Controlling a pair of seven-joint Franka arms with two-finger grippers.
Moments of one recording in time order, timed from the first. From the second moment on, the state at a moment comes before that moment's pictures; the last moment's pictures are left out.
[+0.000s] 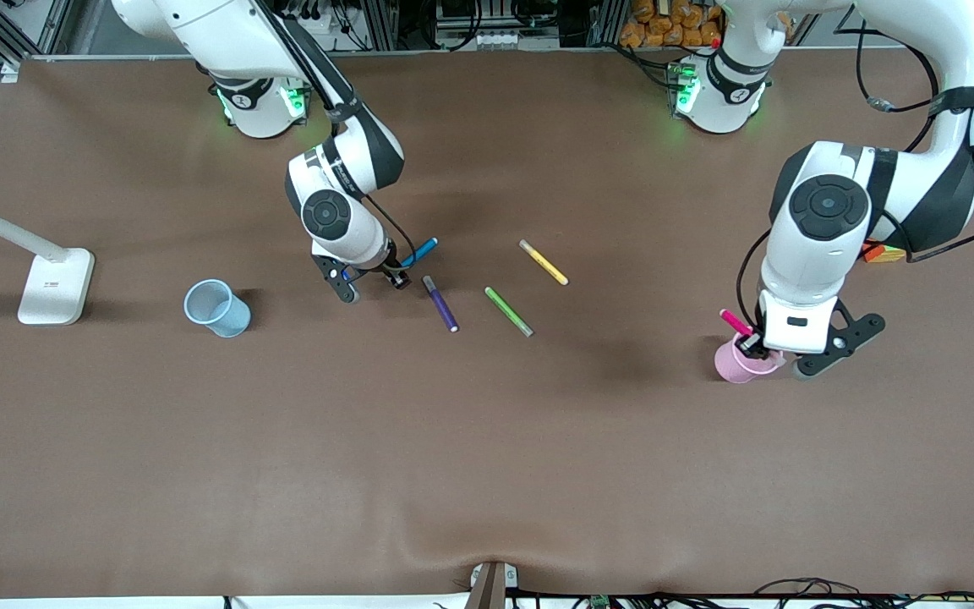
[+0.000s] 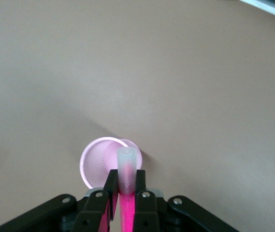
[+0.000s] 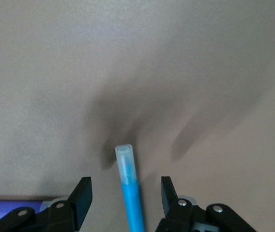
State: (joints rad) left arm -0.06 0.26 -0.21 -1.86 0.48 2.16 -1.11; right arm 0.54 0.41 0.08 -2.17 0.23 2.46 1.36
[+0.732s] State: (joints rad) left arm -0.08 0.27 -0.22 -1.86 0.78 2.02 -1.50; right arm 0.56 0.44 0.07 -2.17 0.23 2.48 1.37
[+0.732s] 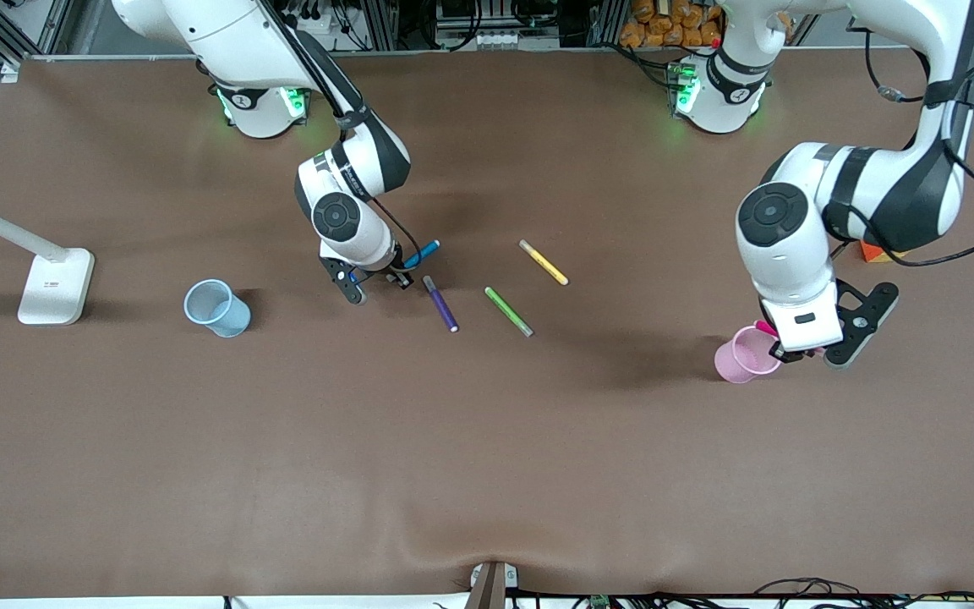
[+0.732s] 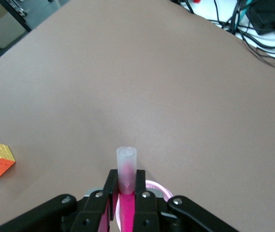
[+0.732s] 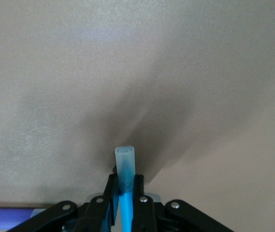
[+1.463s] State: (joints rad) left arm -0.12 0.35 -0.22 -1.87 0.99 1.95 -1.77; right arm 0.56 0.33 0.01 -2.07 0.11 2.16 1.32
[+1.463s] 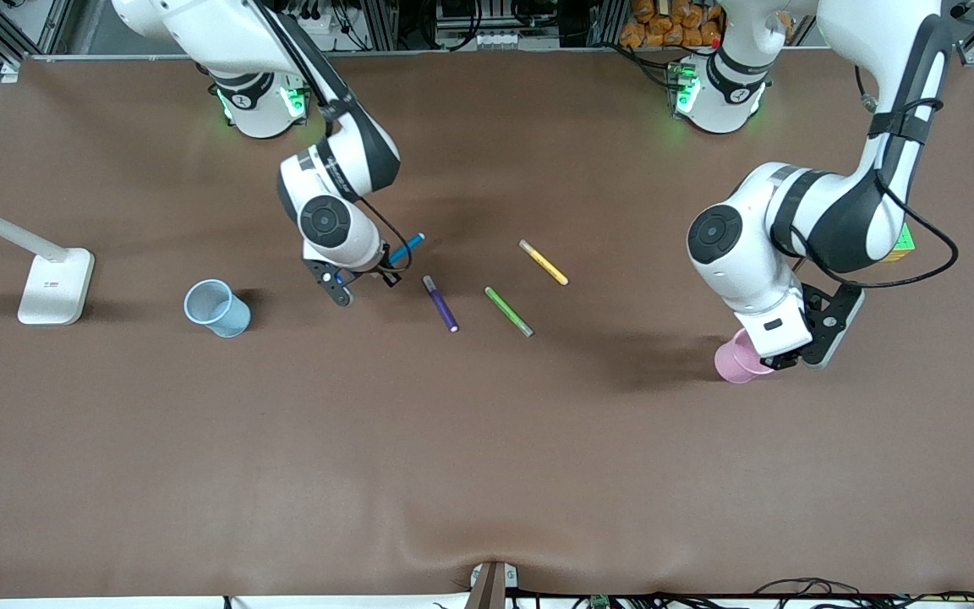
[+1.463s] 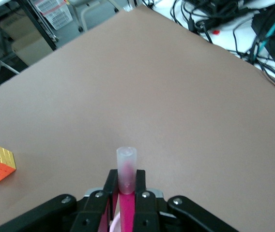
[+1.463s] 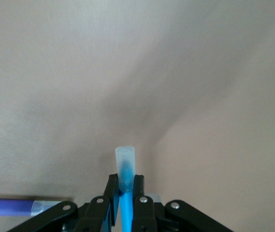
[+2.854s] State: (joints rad) left arm -0.18 0.48 -0.22 -1.87 1.13 1.86 -2.09; right arm 0.17 0.16 -0.02 -2.03 -0.30 2.52 0.11
